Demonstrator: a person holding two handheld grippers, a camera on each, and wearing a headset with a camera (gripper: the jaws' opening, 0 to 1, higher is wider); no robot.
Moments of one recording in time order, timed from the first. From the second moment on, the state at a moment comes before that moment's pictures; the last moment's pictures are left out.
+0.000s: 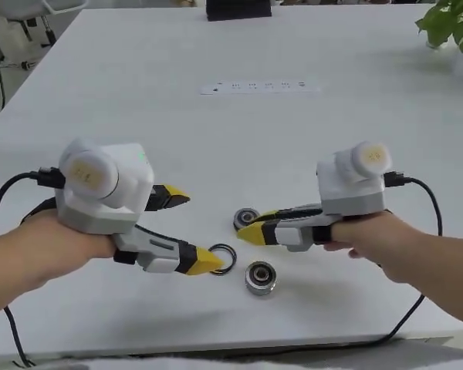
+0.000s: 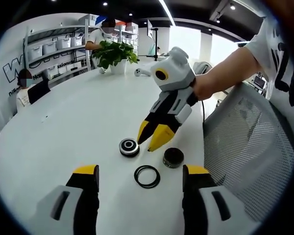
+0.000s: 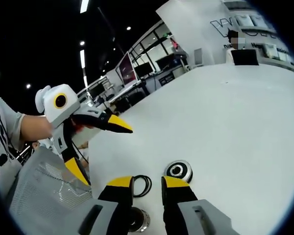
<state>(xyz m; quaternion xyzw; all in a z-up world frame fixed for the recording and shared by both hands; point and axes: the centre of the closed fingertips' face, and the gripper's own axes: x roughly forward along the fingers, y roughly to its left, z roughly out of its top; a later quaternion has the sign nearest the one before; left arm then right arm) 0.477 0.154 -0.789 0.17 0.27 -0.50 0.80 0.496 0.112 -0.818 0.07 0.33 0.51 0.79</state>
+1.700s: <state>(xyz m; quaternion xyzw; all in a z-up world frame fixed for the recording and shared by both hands) 0.508 0.135 -0.814 0.17 0.29 -0.50 0.80 0.517 0.086 -0.849 -0.05 0.30 0.50 0.81</state>
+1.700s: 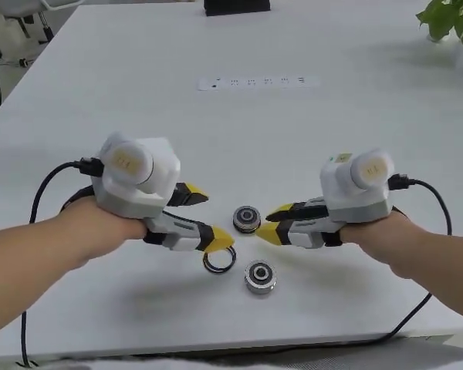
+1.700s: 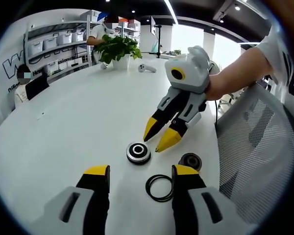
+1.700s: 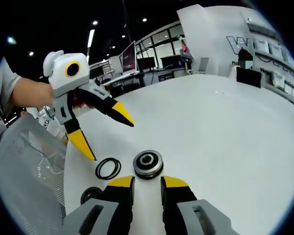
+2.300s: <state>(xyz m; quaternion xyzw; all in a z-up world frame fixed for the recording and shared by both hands) 0.517 0.123 -0.822 0.15 0.30 -0.50 0.80 0.520 0.088 -0.852 -0.06 0.30 0.50 0.81</state>
